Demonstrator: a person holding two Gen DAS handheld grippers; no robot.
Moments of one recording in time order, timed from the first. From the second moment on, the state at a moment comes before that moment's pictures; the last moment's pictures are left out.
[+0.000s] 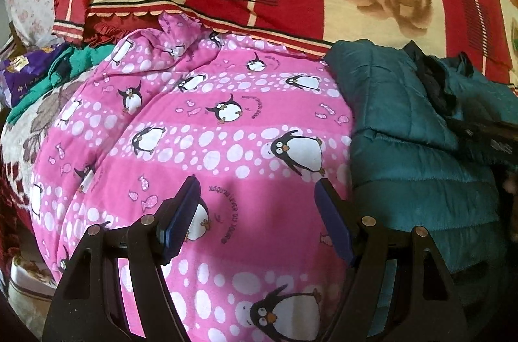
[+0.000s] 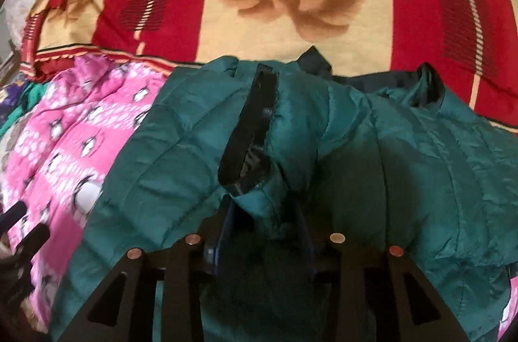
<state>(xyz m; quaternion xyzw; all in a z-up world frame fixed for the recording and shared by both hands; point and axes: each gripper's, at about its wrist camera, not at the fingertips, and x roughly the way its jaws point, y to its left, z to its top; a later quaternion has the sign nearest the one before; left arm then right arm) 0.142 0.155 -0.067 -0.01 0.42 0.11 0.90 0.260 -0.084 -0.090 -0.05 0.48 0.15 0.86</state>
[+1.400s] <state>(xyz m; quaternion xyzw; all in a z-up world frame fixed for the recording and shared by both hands) 0.231 0.072 -0.002 -0.10 0.36 -0.12 0.92 0.093 -0.323 -0.090 0.01 0.50 0.03 0.87</state>
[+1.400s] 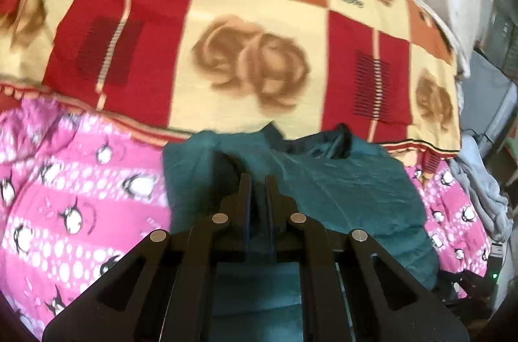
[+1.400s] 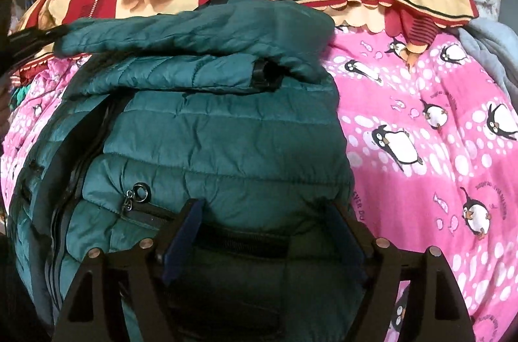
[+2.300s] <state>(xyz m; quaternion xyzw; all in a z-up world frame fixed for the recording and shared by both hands) 0.268 0.020 -0.097 -0.01 0.43 0.01 0.90 0.265 -0.386 -0.112 0.16 0.51 0.03 0.84</state>
